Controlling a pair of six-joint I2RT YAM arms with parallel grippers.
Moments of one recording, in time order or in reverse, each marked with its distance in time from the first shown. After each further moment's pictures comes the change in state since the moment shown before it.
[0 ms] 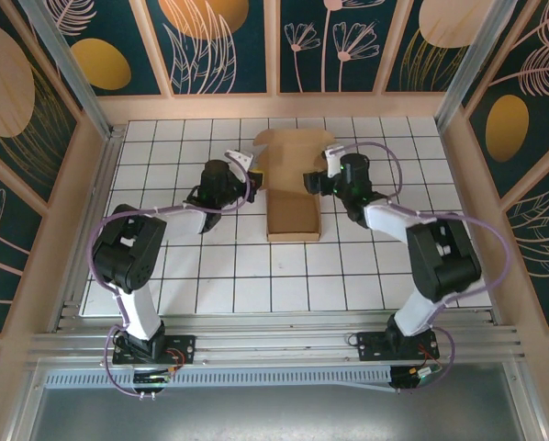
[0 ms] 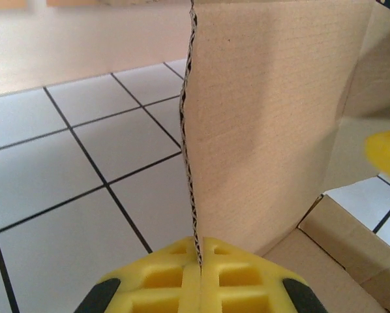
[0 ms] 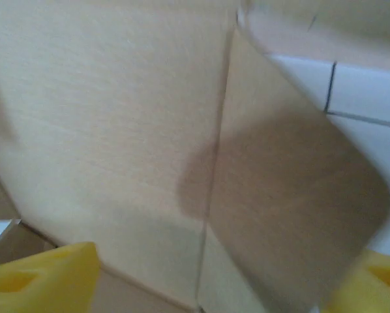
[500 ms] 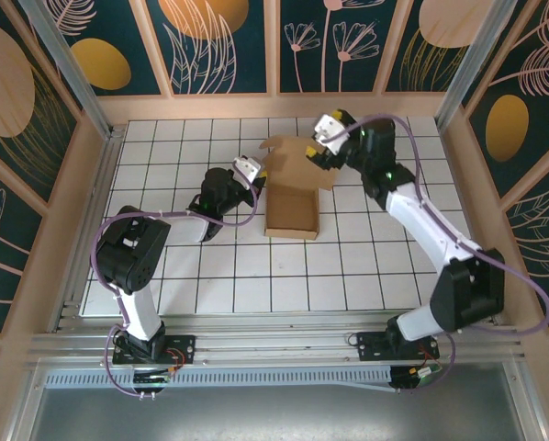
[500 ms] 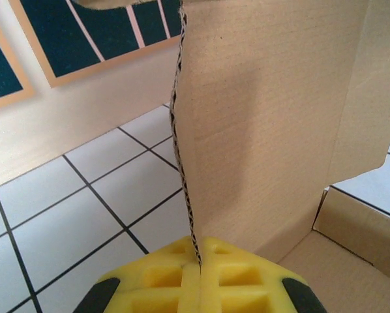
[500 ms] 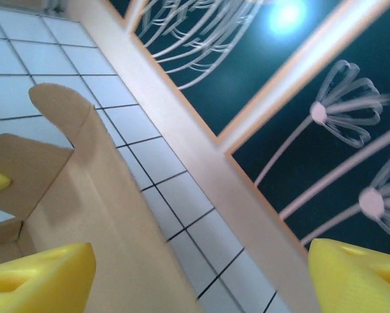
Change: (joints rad) left arm -0.026 0.000 -0.065 0.172 -0.025 0.235; right arm -0.018 -0.114 0.403 -0.396 -0.236 -0.779
